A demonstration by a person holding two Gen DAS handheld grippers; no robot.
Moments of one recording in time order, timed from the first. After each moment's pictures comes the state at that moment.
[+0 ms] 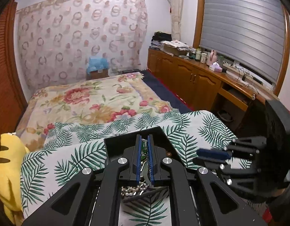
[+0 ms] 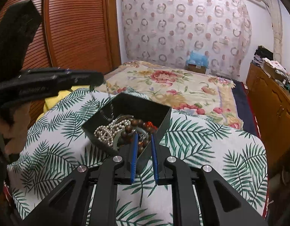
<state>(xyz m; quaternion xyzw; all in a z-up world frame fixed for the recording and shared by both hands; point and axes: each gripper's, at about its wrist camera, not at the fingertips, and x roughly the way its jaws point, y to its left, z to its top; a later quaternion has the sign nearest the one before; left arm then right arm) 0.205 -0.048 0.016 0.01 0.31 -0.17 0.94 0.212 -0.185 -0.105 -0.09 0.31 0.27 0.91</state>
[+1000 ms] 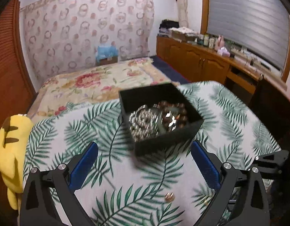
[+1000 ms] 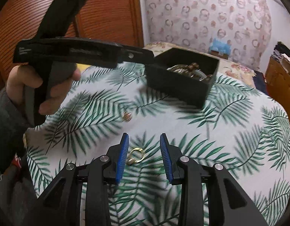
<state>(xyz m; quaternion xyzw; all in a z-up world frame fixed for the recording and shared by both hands) 0.148 -0.026 -0.042 0.05 0.36 -0.13 0.92 0.104 -0.148 -0.164 -0.12 0.37 0.34 0.86</state>
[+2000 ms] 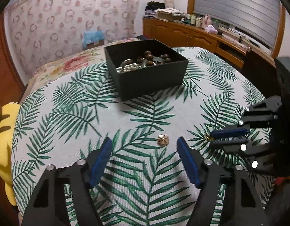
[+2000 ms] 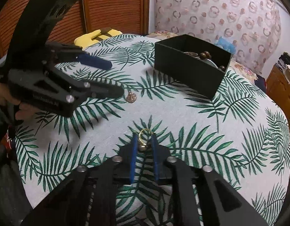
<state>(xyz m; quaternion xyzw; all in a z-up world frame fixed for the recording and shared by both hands) 0.100 -0.026 -0.089 0.08 0.41 -0.17 0.89 0.105 -0.138 -0.178 -0.18 0.38 0.33 0.85</state>
